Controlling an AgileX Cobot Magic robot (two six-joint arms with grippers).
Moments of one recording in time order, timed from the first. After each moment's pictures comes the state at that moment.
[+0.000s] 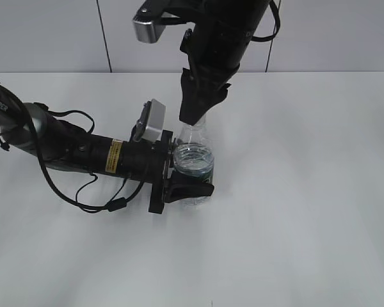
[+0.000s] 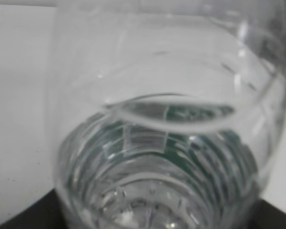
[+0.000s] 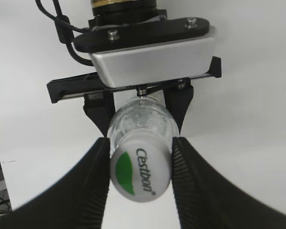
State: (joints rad) left arm -0.33 2.39 -1.23 1.49 -1.20 -0.60; right arm 0.62 2.03 -1.84 0.27 1.23 -0.97
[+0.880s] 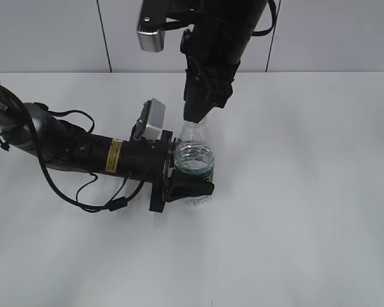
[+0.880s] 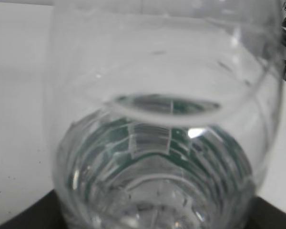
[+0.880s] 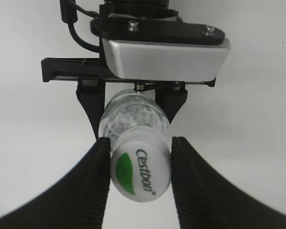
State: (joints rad) left arm -0.33 2.39 -1.23 1.48 -1.21 -0.61; right arm 0.62 2.03 -1.86 0.24 1.23 -1.15
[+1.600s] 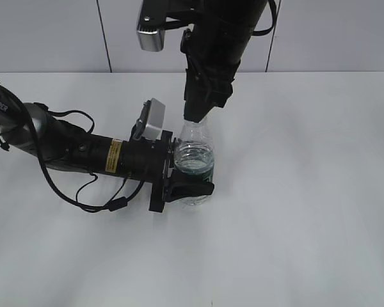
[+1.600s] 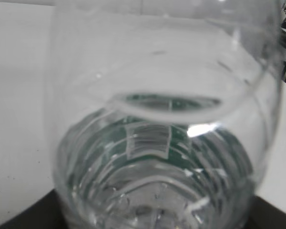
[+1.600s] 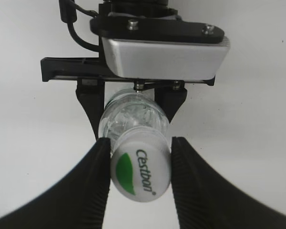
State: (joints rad) left arm -0.33 2.39 -1.23 1.48 -1.21 -0.62; right arm 0.62 2.03 -1.86 0.24 1.24 -1.14
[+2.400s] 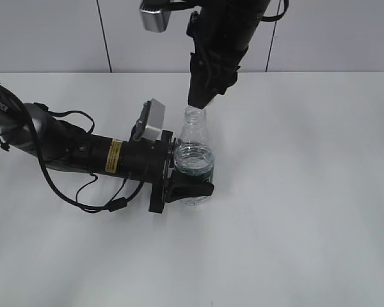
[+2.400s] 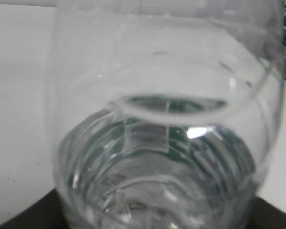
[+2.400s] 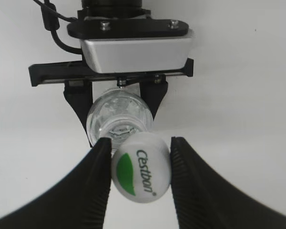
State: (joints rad) left arm -0.33 2.39 -1.23 1.47 -1.21 -0.61; right arm 0.62 2.00 -1.86 0.22 1.23 -1.04
